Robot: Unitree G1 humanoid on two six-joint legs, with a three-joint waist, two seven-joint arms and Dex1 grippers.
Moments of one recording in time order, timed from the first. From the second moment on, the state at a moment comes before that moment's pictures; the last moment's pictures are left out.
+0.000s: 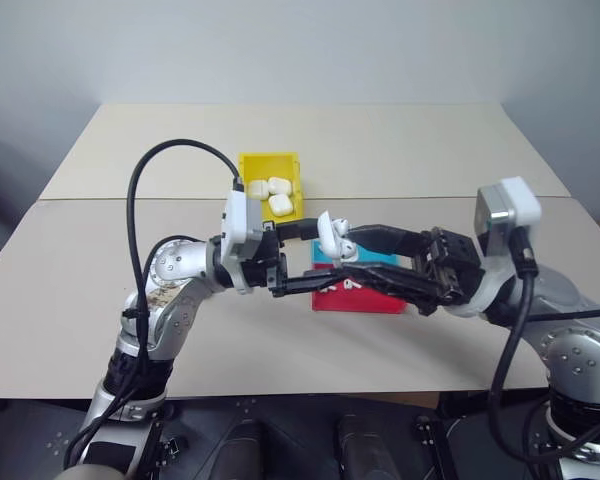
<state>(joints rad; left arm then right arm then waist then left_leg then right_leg) -0.53 0.40 -0.09 -0.28 -0.59 0.32 -1.07 -0.37 -0.63 -0.17 -0.58 1.10 0.72 0.76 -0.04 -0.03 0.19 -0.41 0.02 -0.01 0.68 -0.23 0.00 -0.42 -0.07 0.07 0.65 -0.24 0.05</state>
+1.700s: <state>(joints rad) -0.62 0.36 -0.17 -0.12 -0.48 0.25 -1.14 -0.89 -0.85 0.06 -0.26 0.65 0.65 1.23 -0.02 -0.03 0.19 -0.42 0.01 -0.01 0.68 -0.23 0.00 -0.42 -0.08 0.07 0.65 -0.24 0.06</state>
